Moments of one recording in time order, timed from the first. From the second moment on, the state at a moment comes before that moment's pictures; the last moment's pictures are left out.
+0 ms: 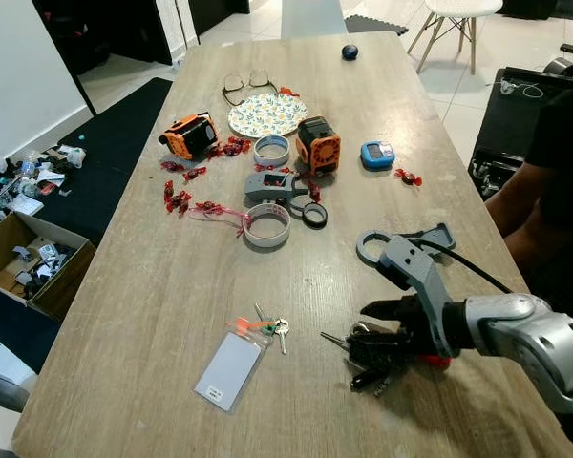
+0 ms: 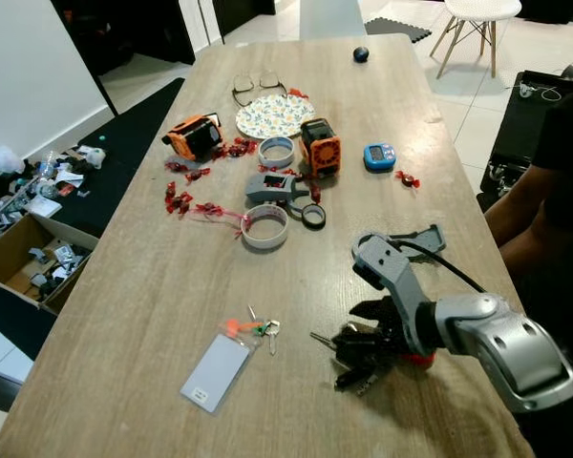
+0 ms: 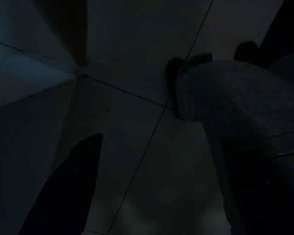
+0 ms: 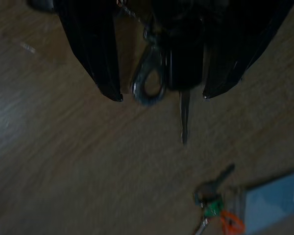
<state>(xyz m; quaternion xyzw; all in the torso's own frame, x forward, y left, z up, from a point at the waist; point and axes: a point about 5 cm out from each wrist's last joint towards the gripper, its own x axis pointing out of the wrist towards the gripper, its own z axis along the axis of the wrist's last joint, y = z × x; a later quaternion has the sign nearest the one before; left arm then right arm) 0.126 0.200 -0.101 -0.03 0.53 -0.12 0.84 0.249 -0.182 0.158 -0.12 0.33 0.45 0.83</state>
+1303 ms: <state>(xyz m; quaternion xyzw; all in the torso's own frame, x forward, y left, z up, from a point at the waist) 0.126 0.200 -0.101 -0.03 0.53 -0.12 0.84 0.258 -0.203 0.173 -0.16 0.33 0.37 0.85</state>
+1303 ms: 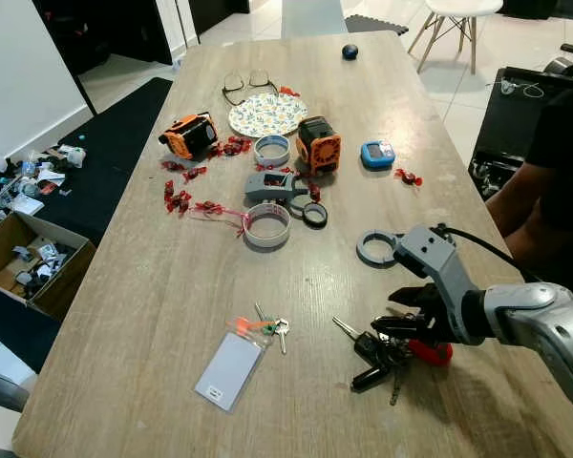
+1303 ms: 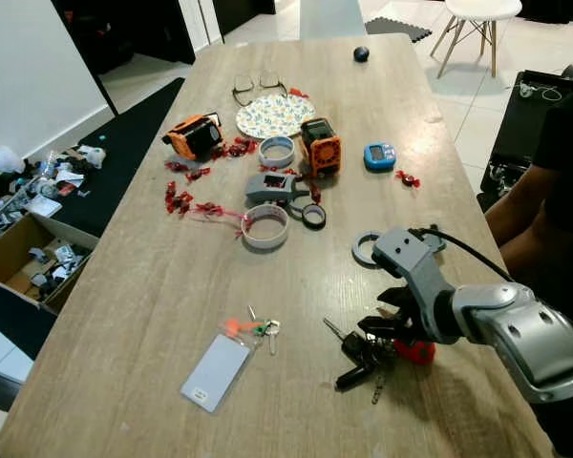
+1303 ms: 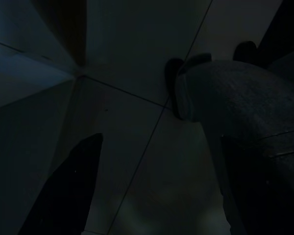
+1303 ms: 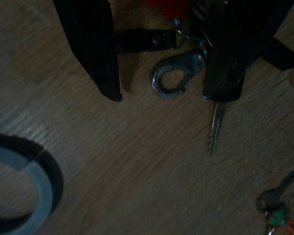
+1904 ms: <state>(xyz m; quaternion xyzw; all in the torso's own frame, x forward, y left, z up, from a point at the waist) 0.126 0.200 -0.101 -0.03 0.53 -0.12 0.84 0.250 -0.192 0.162 -0.13 0.35 0.38 0.85</state>
